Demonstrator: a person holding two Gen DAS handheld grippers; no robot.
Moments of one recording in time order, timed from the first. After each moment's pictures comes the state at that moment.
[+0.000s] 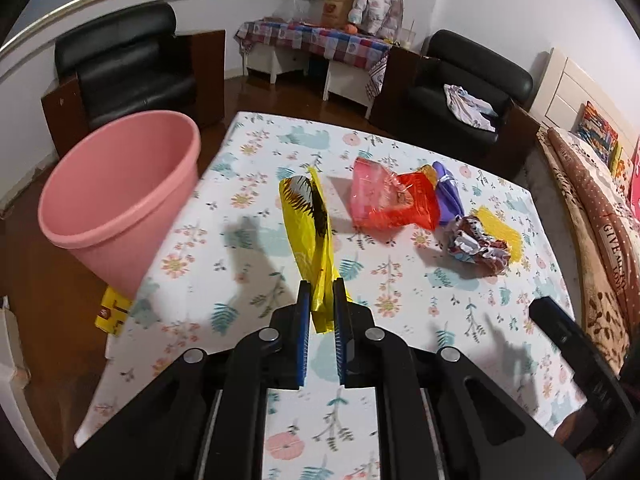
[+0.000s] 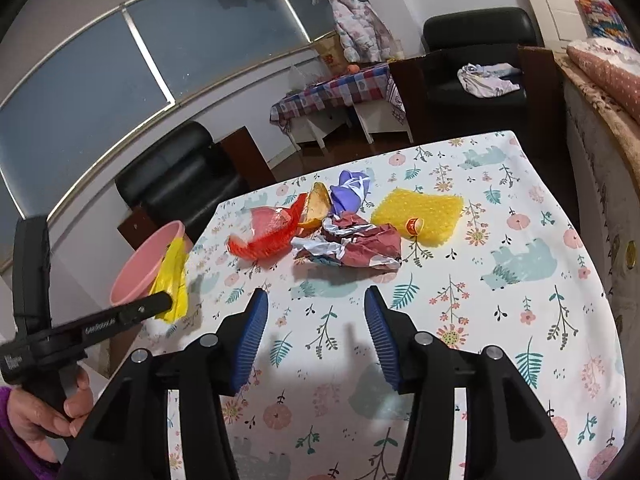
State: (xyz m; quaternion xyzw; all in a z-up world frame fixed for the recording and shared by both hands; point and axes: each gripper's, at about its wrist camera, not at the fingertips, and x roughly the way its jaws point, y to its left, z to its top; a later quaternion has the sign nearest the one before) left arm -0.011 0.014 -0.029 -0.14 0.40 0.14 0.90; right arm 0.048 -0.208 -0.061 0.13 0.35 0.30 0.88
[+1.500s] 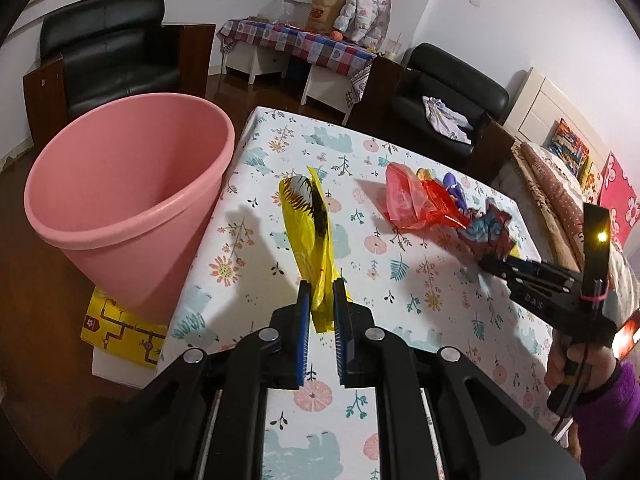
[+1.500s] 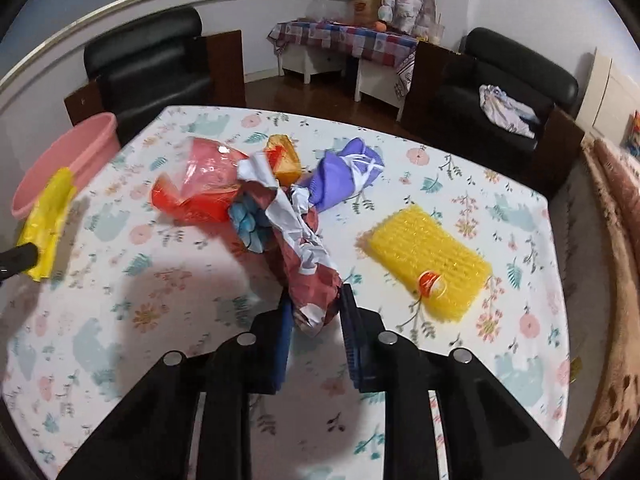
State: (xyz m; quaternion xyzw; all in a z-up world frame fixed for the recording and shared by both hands) left arm -0.035 0.085 -0.049 -0.18 0.37 0.07 0.91; right arm 0.119 -0.122 -0.081 -0.13 0.40 0.25 0.87
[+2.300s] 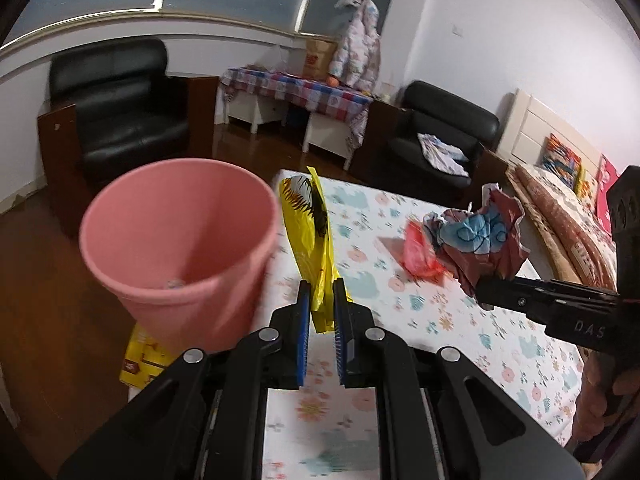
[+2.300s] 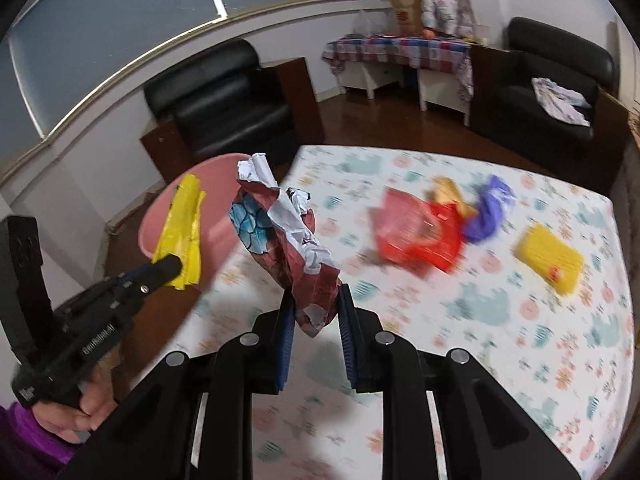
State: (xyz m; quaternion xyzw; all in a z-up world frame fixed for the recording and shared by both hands) left arm -0.081 0.120 -0.010 -0.15 0.29 0.09 0.94; right arm 0.026 -0.035 -0.005 -0.02 0.41 0.36 0.84
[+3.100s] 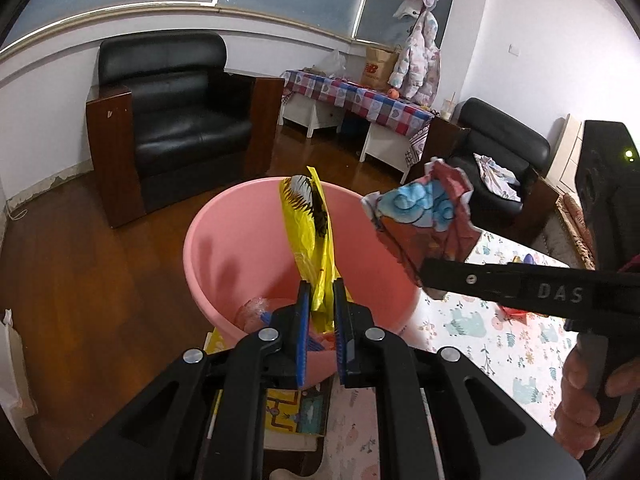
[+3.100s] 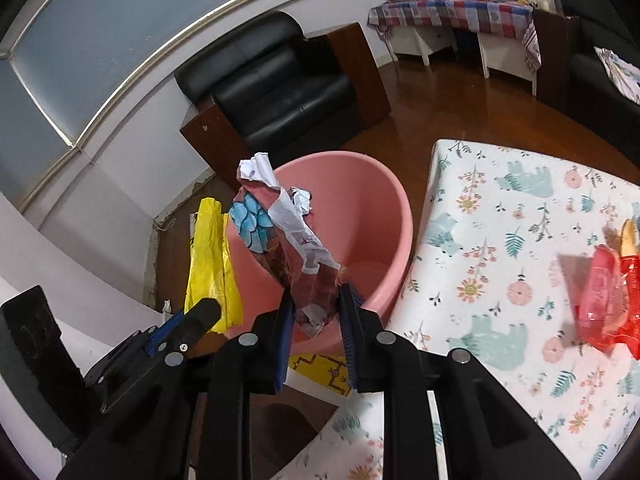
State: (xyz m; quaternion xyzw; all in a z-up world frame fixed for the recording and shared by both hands) left arm -0.082 0.225 -0.008 -0.16 0.30 0.17 0.93; right arm 0.054 0.143 -0.010 0.01 0.47 0.42 0.77
